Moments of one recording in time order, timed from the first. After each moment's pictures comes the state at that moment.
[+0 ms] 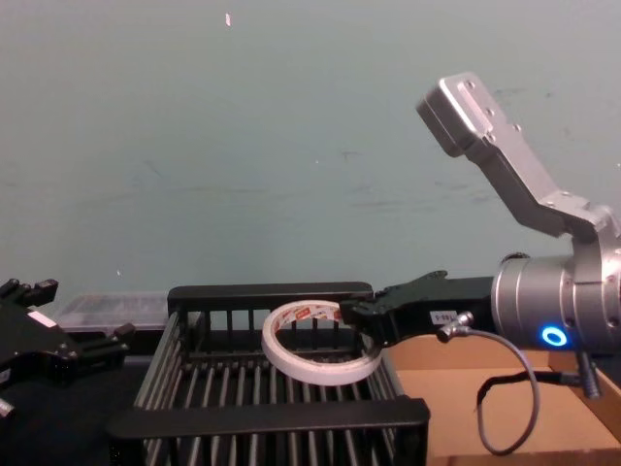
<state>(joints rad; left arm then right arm) -0.20 0.60 0.45 -1.41 -0.25 -0.12 0.03 0.51 0.26 -0.54 -1.27 0.20 0.28 0.42</state>
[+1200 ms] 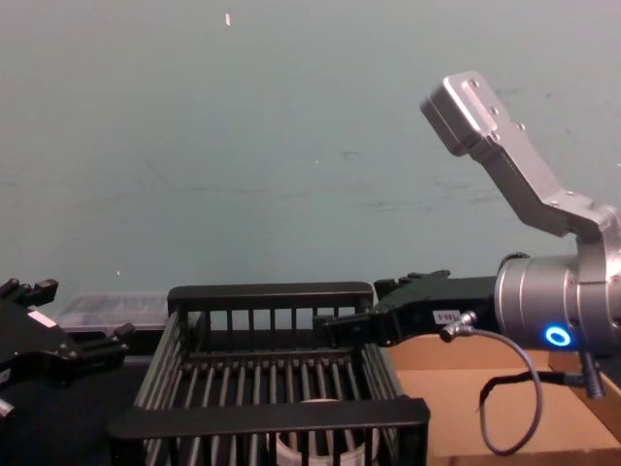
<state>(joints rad) -0.20 0.60 0.45 -1.41 -0.25 -0.12 0.03 0.51 0.27 -0.53 -1.28 0.21 0.28 0.42</state>
